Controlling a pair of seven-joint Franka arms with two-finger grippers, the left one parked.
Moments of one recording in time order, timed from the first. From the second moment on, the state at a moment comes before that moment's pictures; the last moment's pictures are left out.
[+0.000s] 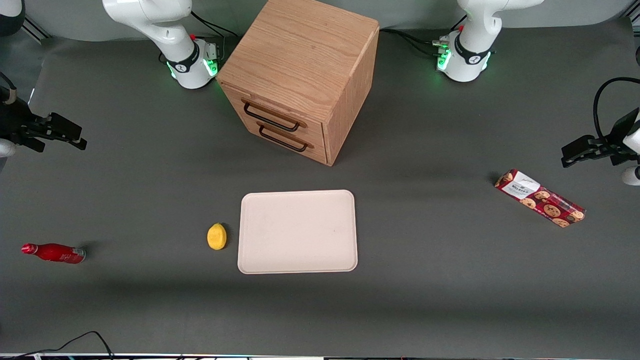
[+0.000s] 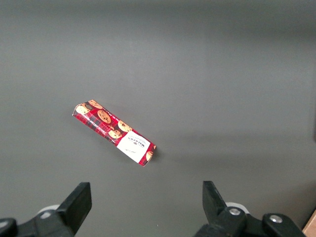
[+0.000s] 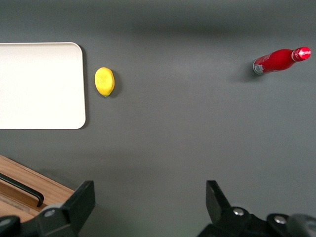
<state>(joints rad) 0.05 -0.05 -0.08 -1.64 0.01 1.61 -0.04</state>
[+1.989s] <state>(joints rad) 0.56 -0.01 -0.06 -1.63 0.02 1.55 -0.04</state>
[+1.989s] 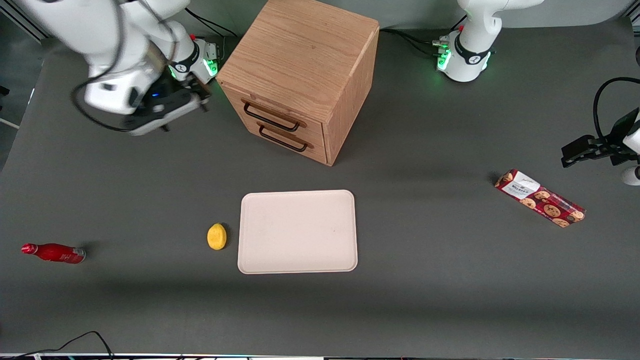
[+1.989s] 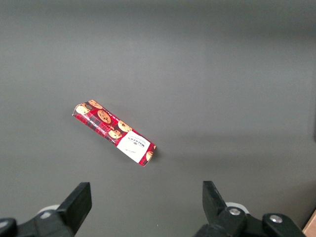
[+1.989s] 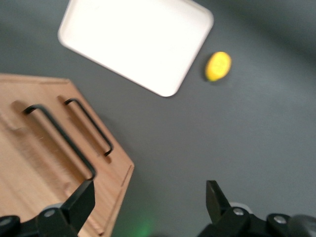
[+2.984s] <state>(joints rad) 0.64 0.12 -0.09 -1.64 0.24 1.55 -0.18</state>
